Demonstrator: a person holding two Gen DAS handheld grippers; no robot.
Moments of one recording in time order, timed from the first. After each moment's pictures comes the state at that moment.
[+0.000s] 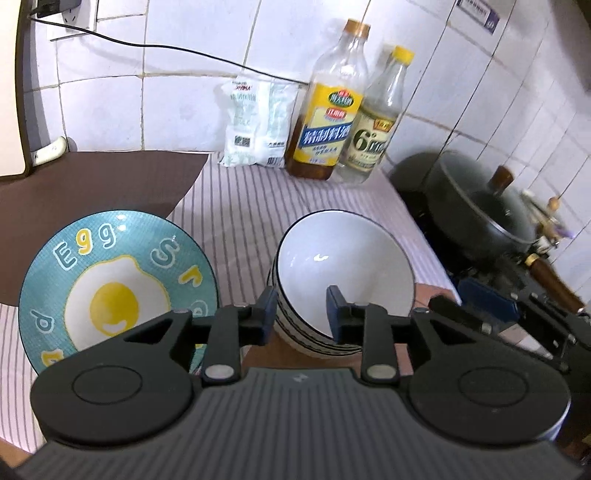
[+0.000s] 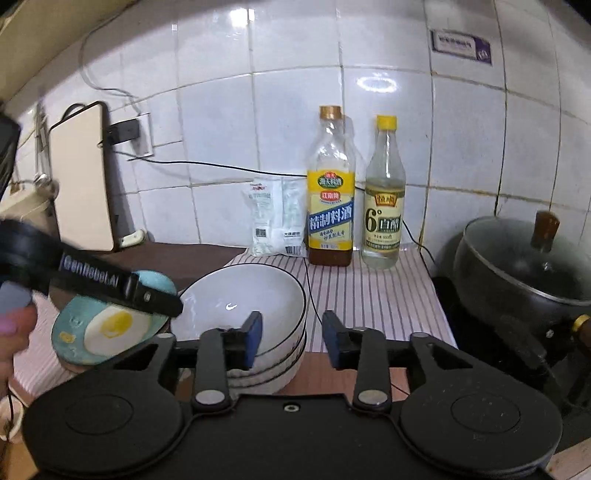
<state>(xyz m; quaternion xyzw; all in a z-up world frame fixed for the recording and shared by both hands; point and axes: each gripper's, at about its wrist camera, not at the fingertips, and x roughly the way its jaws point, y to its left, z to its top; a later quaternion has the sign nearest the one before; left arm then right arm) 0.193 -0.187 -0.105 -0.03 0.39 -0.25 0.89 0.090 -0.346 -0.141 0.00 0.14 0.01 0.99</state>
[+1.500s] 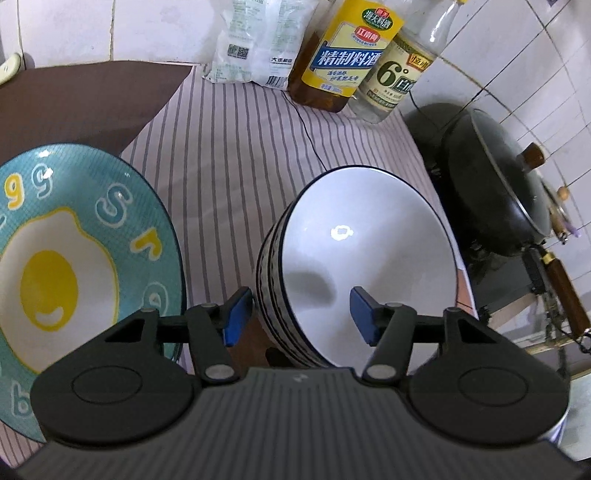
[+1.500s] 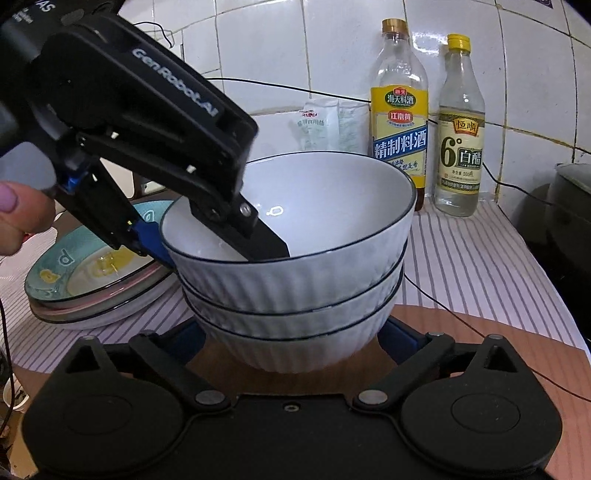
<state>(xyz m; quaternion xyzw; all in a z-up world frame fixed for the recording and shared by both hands) 0.263 -0.212 -0.162 -0.06 0.52 -0.25 0.81 0.176 -0.331 -0.222 0.01 0.18 0.07 0.98</state>
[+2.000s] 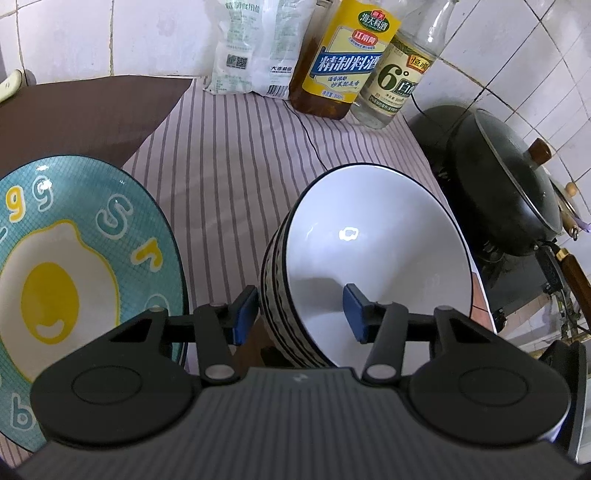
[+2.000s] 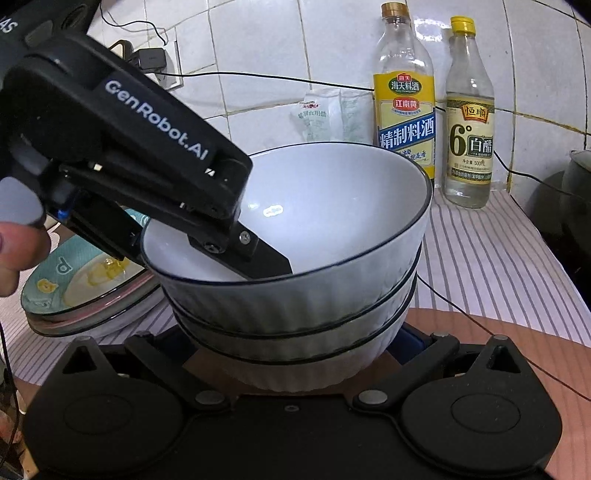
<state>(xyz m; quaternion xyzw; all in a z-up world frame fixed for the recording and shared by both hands) 0.259 -0.215 -0.169 -0.05 0.50 -0.25 0.83 0.190 -0.334 -0.222 0.02 0.19 0.09 0.98</state>
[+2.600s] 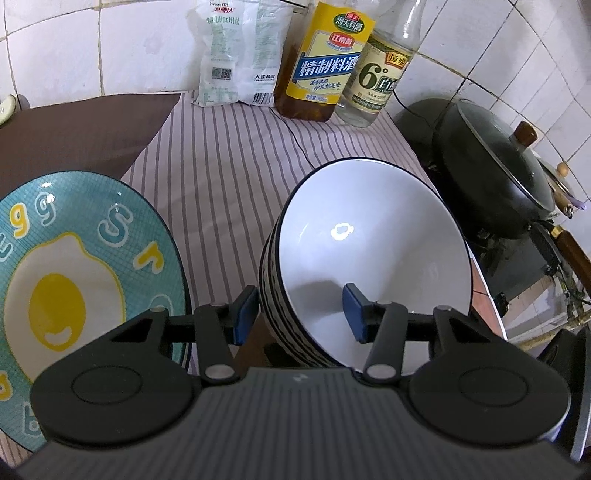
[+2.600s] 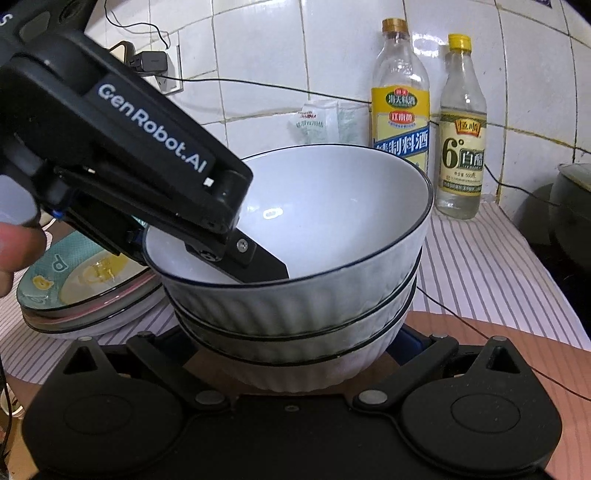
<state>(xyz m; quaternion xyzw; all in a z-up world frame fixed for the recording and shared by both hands) 0.247 -0.214 -0.164 -0.01 0.48 -0.27 0.84 0.177 -0.327 -0.226 0.01 0.16 0.06 0.98</state>
